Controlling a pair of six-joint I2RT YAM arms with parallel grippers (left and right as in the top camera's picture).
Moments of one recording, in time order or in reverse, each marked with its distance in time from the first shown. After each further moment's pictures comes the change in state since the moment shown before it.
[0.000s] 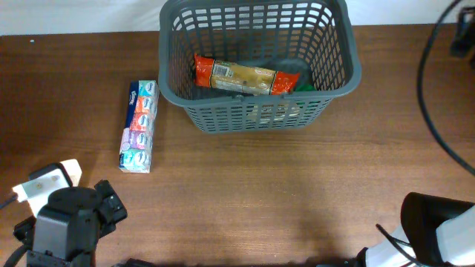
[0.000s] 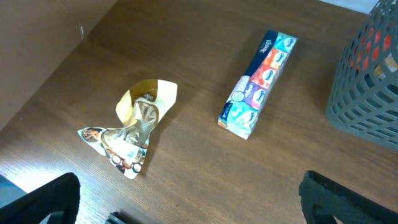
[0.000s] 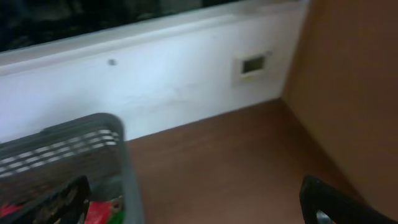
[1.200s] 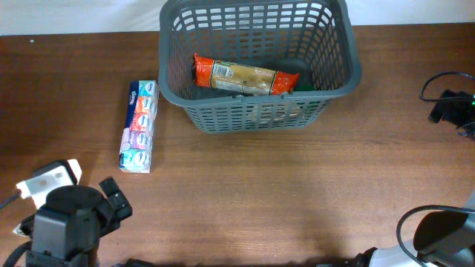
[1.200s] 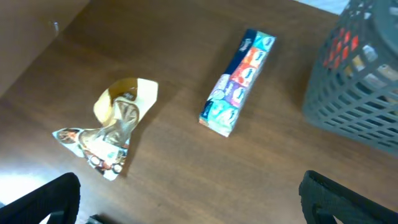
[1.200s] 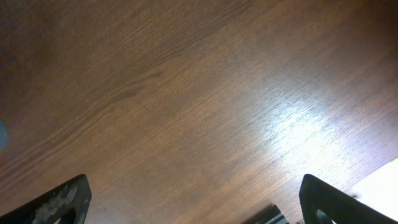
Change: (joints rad) left arm 0.001 0.000 0.000 0.035 0.068 0.000; right arm -0.294 -0.135 -1.251 0.198 0.026 0.008
